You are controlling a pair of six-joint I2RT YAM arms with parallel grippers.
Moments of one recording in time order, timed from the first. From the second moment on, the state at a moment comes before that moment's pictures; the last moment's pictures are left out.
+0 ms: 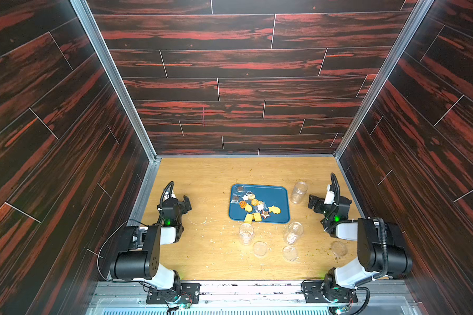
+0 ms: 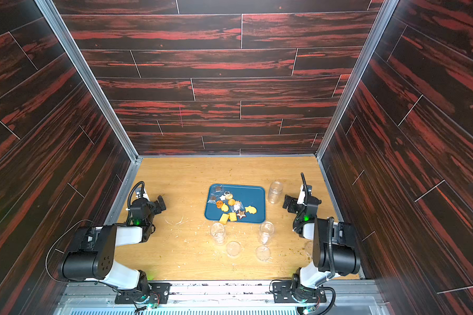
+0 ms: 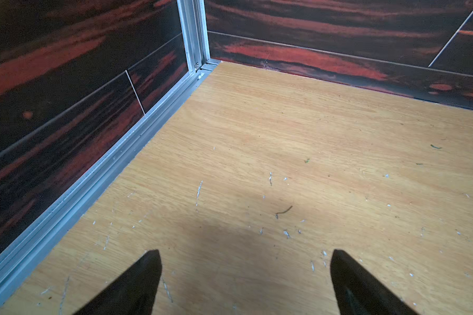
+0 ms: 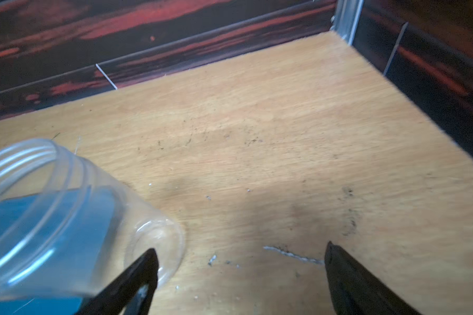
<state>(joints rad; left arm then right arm) 0.06 1.53 0.40 0.72 -0.22 -0.15 -0.13 1.56 0.42 0.73 -0.13 0.13</state>
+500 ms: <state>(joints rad) 0.05 1.53 0.40 0.72 -0.24 -0.14 -0.12 1.60 0.09 1.40 -0.09 0.11</state>
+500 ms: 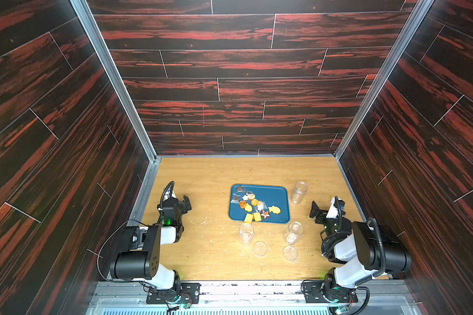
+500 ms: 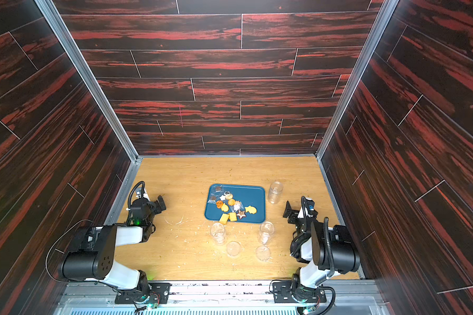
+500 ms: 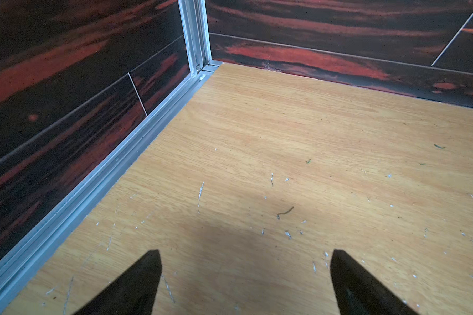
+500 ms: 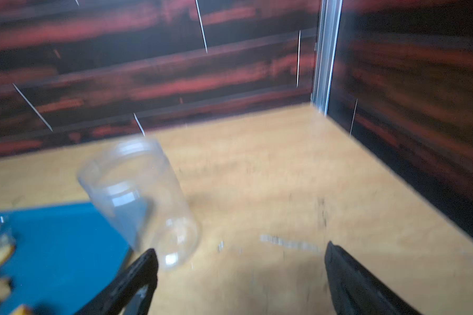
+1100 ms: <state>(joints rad) 0.04 1.53 0.40 0.72 -0.20 -0.12 -0.13 1.59 0.30 1.08 -0.20 0.09</state>
